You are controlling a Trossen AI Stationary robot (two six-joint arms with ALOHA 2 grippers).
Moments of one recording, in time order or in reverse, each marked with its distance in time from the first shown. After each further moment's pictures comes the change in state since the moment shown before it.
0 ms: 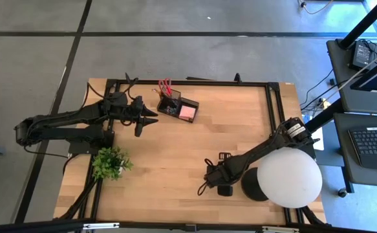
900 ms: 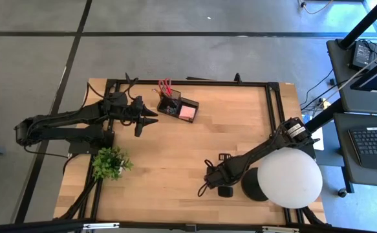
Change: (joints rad) left arm 0.000 0.000 0.000 0.000 0.000 0.025; right arm -0.002 0.003 -0.003 0.000 -0.001 -0.008
